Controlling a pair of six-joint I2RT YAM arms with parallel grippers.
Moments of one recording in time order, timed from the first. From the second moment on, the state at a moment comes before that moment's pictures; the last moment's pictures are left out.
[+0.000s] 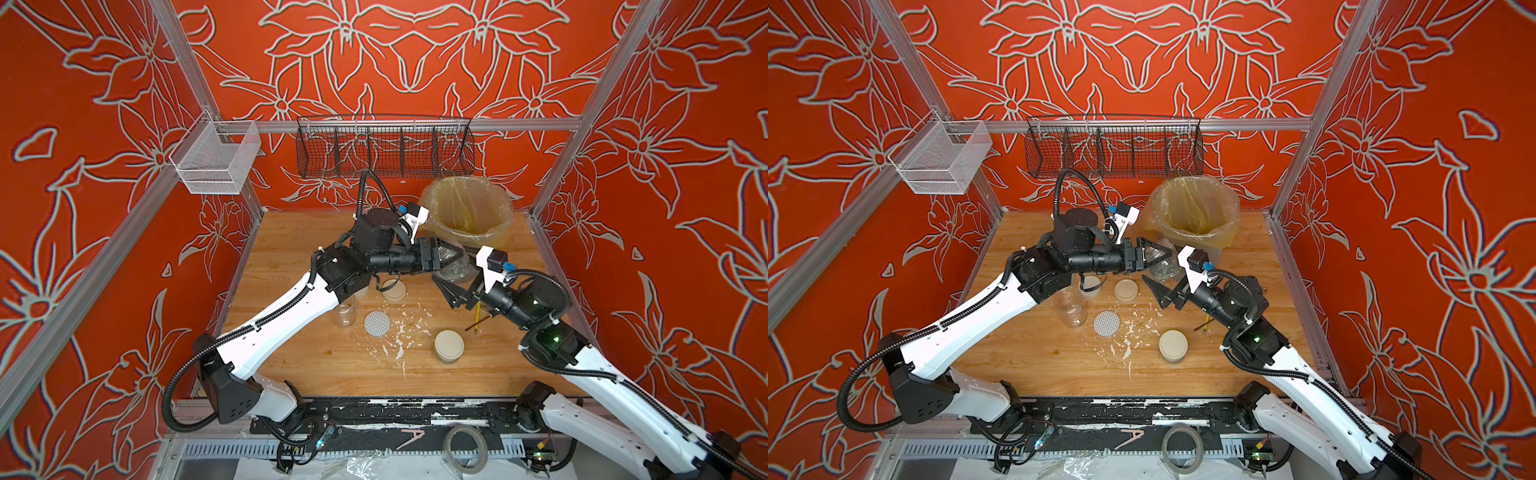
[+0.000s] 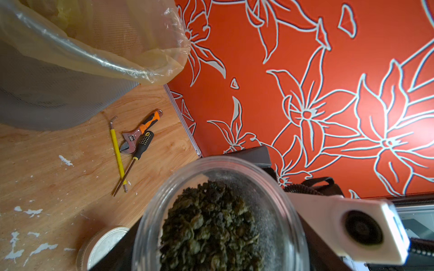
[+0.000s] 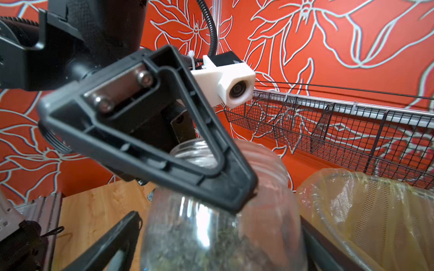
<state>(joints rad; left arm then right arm) -0.75 1.44 1.53 -0.38 0.47 -0.90 0.63 0.79 0.69 0.27 -0.28 -0.03</state>
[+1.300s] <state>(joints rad) -0.71 1.44 1.52 -0.31 0.45 -1.07 0.62 1.04 0.63 0.82 -0.23 -0.17</state>
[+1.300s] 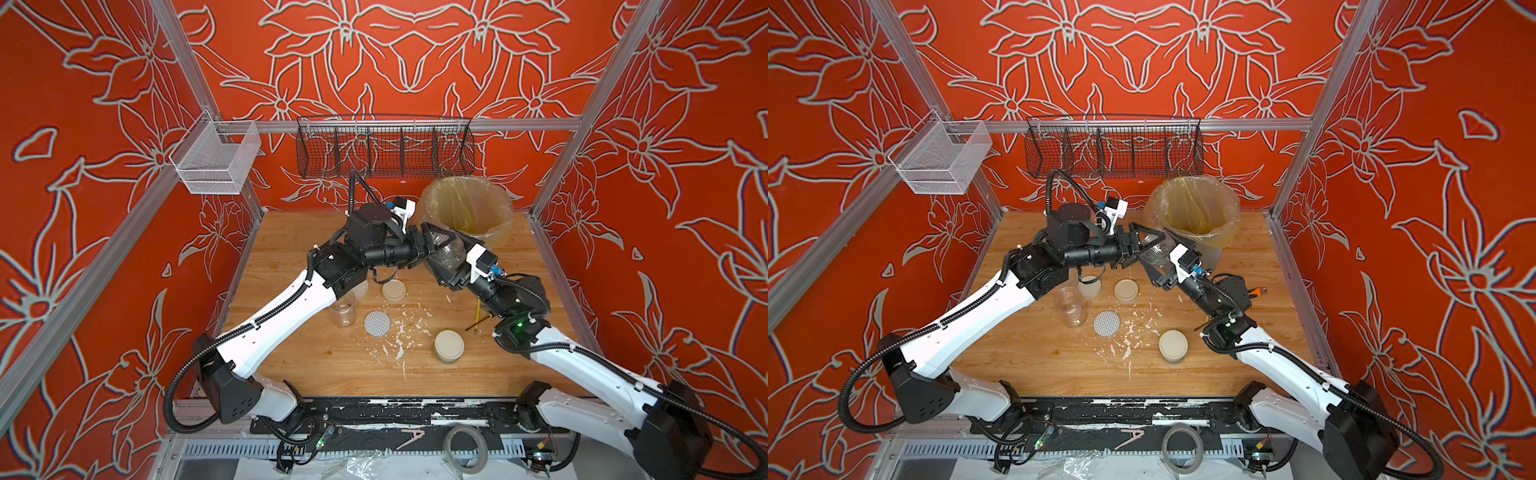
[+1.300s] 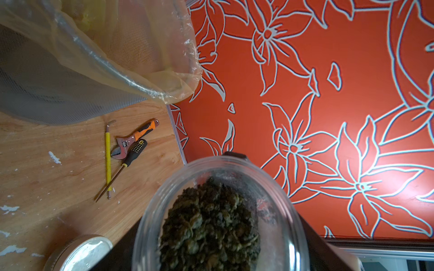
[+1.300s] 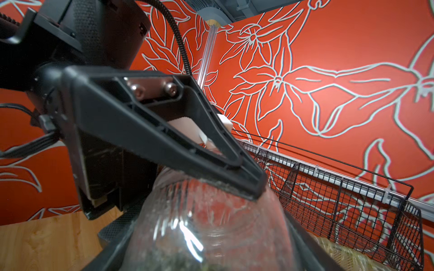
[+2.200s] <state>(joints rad) -0.71 1.11 1.40 -0.36 0.17 -0.65 0.62 0.98 0.84 0.52 -0.09 -0.09</state>
